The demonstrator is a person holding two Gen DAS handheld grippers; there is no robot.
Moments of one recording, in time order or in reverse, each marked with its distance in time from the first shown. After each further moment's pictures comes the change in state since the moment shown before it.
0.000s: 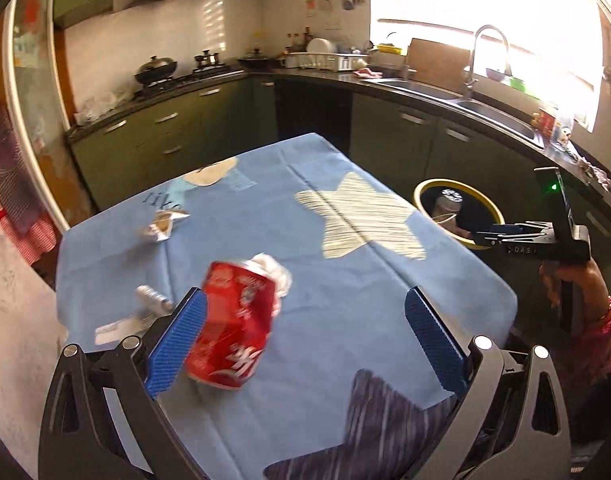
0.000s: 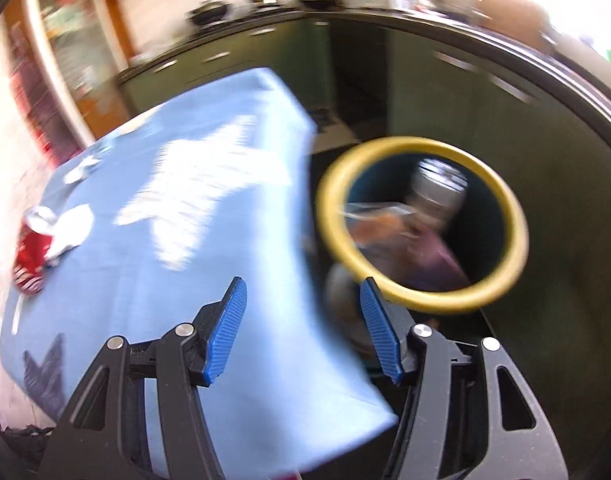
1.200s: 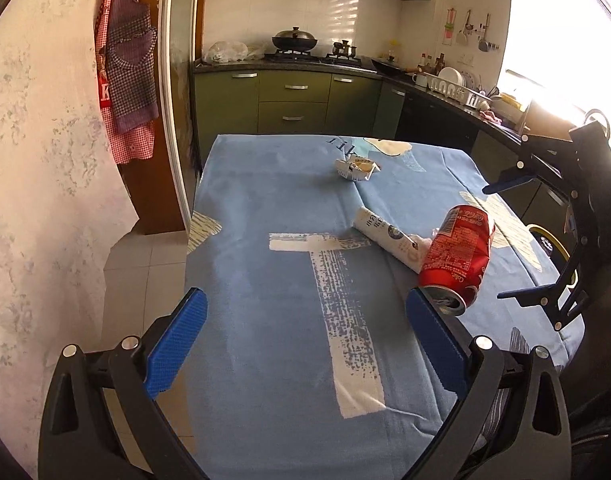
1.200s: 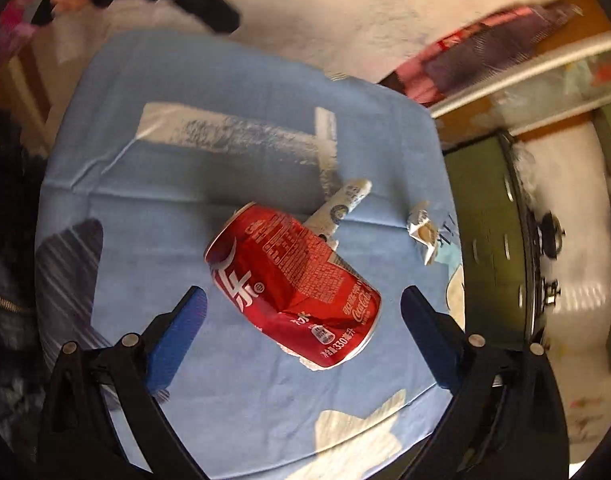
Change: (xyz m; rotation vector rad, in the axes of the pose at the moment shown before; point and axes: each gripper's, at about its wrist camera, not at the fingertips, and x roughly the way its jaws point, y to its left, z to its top) left arm -0.046 0.176 -0.110 -0.355 -0.012 0.225; right arm 0.018 0.364 -0.015 -1.737 0.047 0.167
